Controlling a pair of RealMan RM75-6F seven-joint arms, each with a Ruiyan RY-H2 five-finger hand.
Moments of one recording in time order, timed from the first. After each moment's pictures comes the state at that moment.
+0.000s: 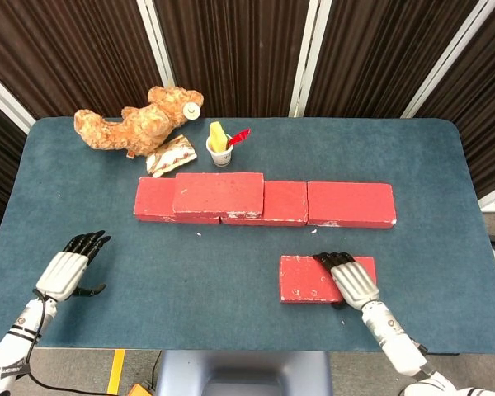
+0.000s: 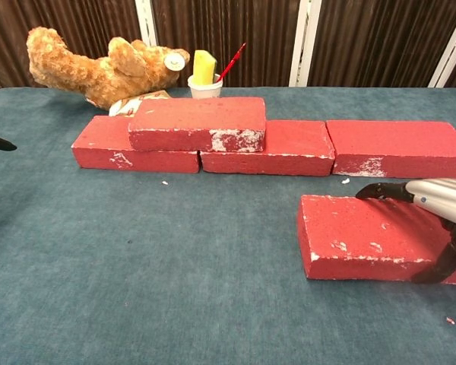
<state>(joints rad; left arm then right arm) -0.42 -1.28 0.07 -1.33 1.47 1.17 -0.13 0.40 -1.42 0.06 -1.61 -1.32 0.97 -0.30</state>
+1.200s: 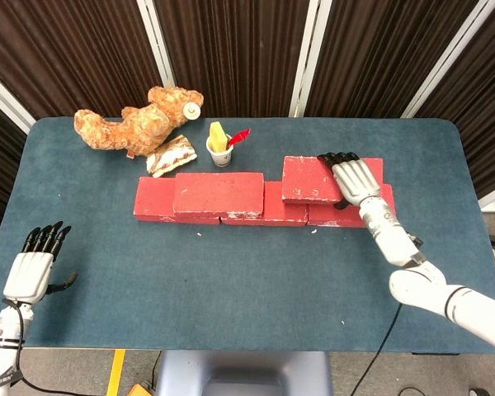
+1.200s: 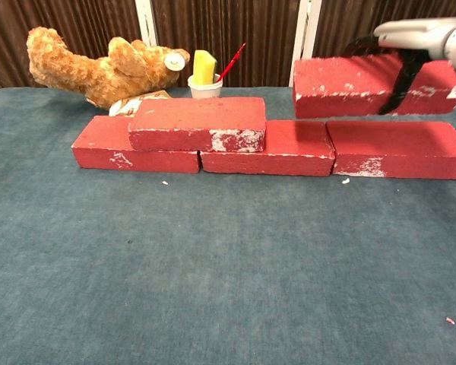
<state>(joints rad) -0.29 -1.33 -0.04 -1.26 1.41 1.32 -0.01 0.84 -1.35 0.32 -1.24 -1.02 0.66 -0.24</state>
